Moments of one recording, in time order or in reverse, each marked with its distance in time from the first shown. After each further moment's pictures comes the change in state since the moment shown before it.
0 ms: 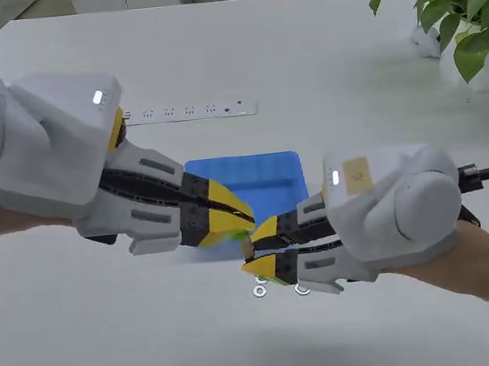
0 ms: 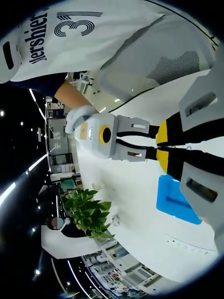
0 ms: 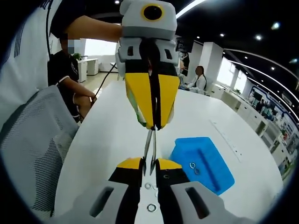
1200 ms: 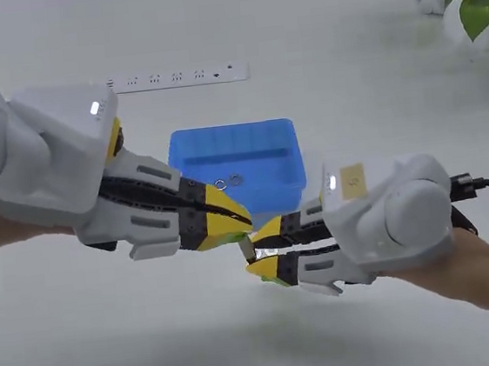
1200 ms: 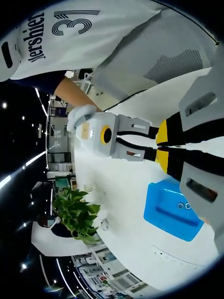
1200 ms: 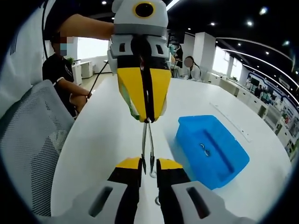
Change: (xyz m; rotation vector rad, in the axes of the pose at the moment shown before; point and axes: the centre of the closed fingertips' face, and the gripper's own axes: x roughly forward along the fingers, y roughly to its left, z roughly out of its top) left arm 0.025 -0.001 -0.036 -0.083 0.005 -0.033; right arm 0.017 0.003 -0.045 0.105 0.032 -0.008
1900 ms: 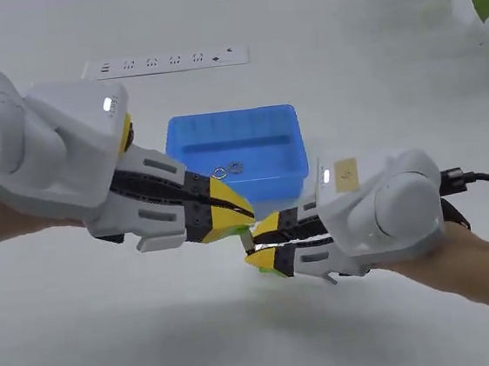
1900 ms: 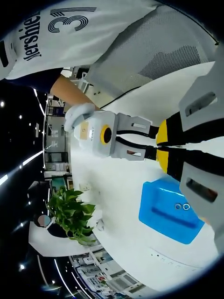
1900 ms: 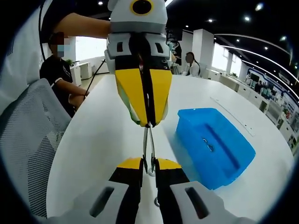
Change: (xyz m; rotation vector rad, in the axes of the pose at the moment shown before) left arm 0.011 0.009 -0.013 -0.011 0.027 -0.001; right arm 0.010 -0.005 -0.012 0.033 0.010 0.010
